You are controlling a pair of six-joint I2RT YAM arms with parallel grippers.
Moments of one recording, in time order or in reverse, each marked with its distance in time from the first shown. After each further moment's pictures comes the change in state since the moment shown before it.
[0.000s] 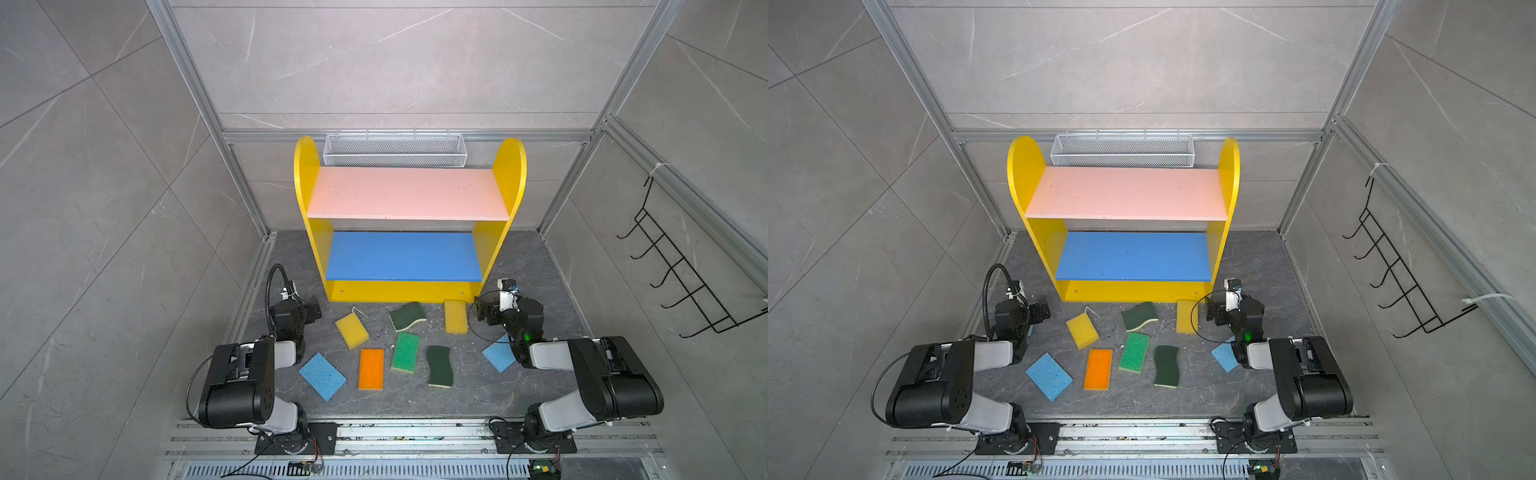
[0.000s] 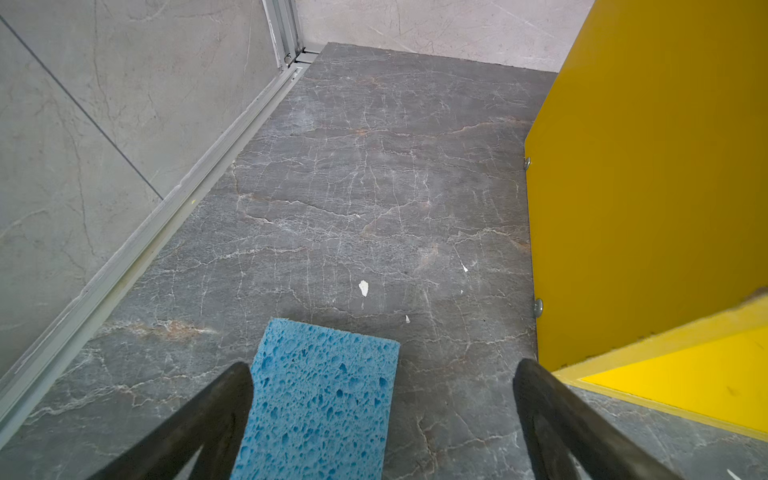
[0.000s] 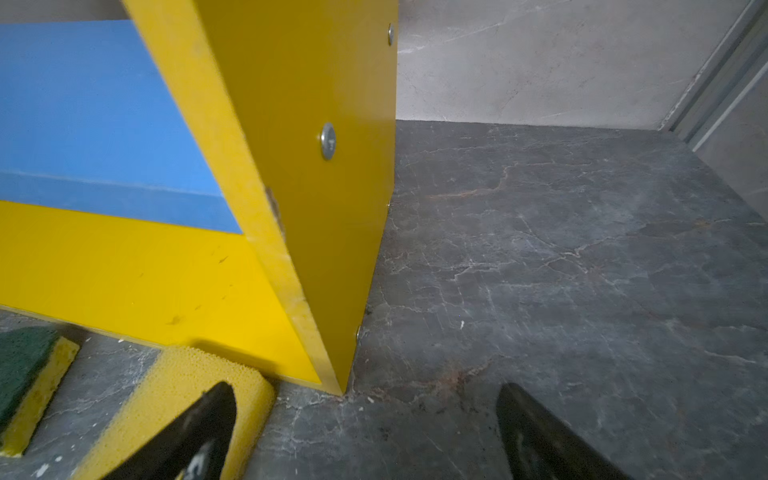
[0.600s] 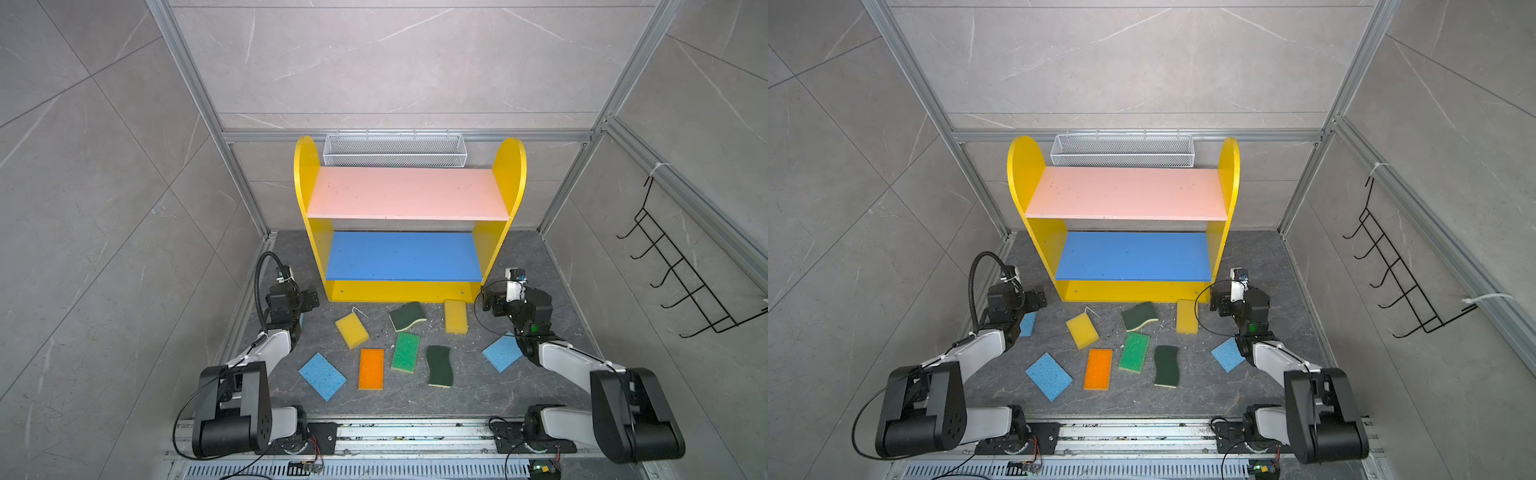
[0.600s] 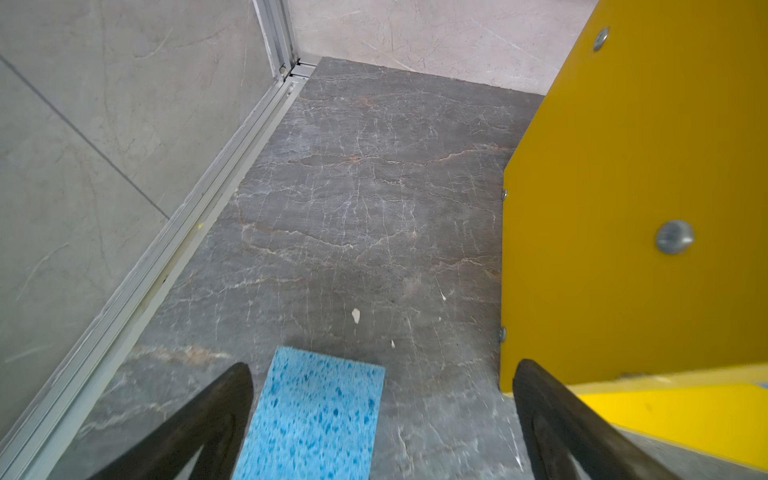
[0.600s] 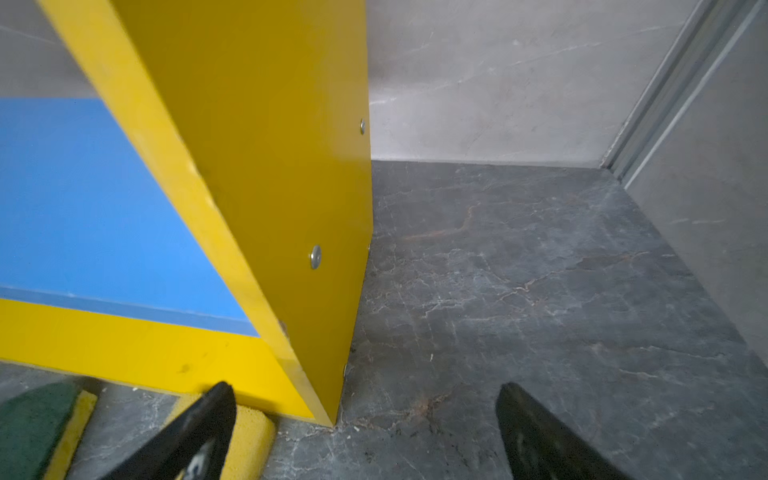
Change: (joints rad) left arm -0.002 -0.181 0.192 -0.433 0.013 -0.047; right arm 0.000 -0.258 0.094 -0.316 0.068 0.032
